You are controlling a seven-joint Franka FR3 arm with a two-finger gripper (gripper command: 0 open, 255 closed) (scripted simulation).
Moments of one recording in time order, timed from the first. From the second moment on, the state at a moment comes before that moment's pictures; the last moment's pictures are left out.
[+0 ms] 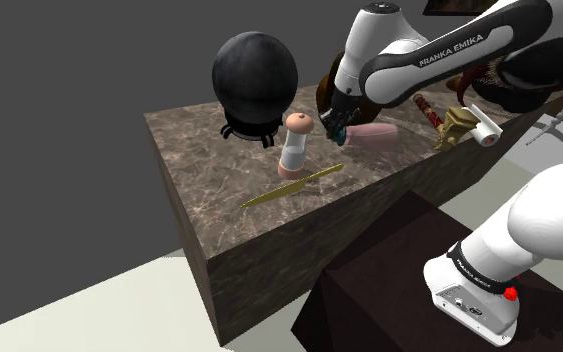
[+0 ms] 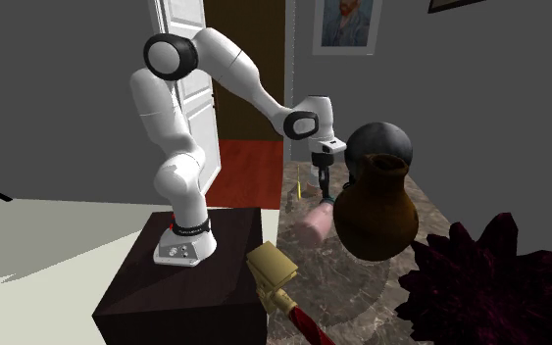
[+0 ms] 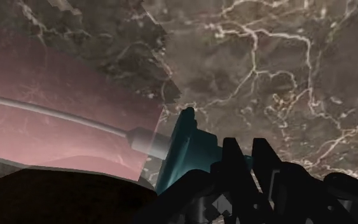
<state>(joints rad) -0.09 -0.18 0.17 -2.49 -0.18 2.42 0.53</state>
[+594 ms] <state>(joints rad) -0.10 -0.12 0.18 -2.51 -0.22 2.52 0.57</state>
